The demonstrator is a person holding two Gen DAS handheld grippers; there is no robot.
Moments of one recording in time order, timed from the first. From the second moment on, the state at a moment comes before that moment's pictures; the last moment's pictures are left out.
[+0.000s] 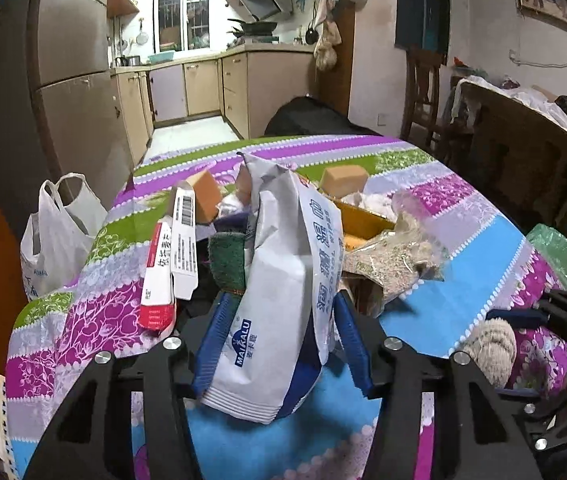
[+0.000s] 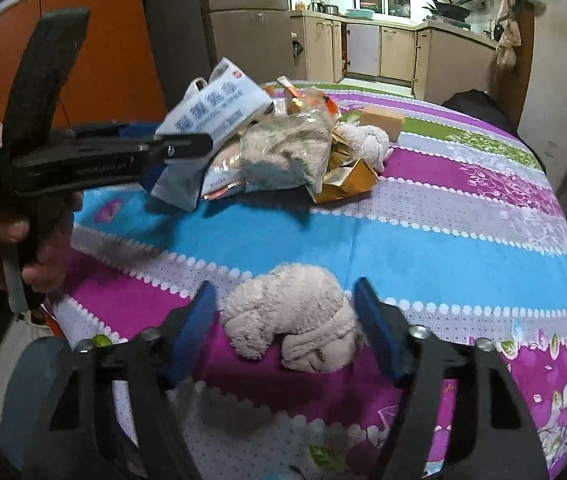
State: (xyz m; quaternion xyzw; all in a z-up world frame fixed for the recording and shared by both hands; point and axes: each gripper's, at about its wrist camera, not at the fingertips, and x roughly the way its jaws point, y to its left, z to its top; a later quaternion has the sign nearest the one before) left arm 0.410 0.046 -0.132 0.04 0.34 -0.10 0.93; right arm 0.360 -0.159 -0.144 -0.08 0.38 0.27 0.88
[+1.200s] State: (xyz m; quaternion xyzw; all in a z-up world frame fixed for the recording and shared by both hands) left arm 0.353 -0.246 0.014 0.03 0.26 -0.32 0.91; right arm 0.333 -0.439 0.043 0.05 0.29 -0.06 0.95
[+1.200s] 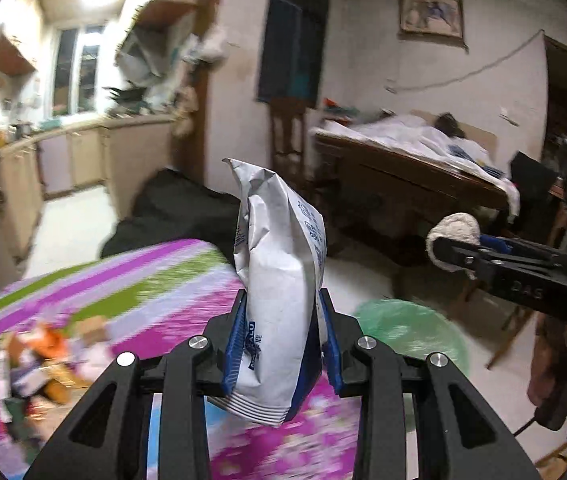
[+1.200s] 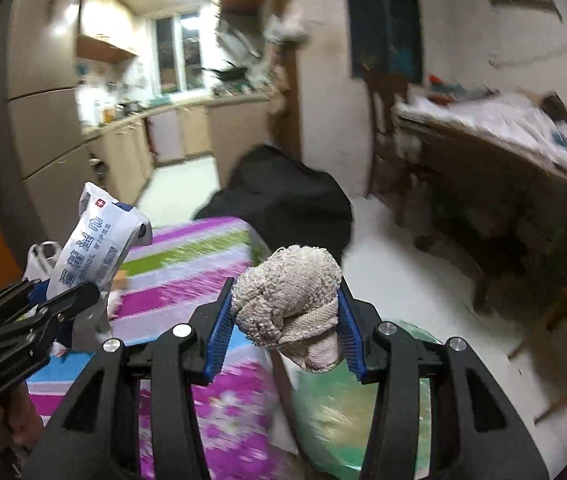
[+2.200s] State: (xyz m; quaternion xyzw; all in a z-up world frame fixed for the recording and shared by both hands) left arm 0.442 -0.488 -0.132 0.10 0.49 -0.38 0.77; right arm 0.351 -0.611 -0.092 0.16 0.49 -0.11 0.85
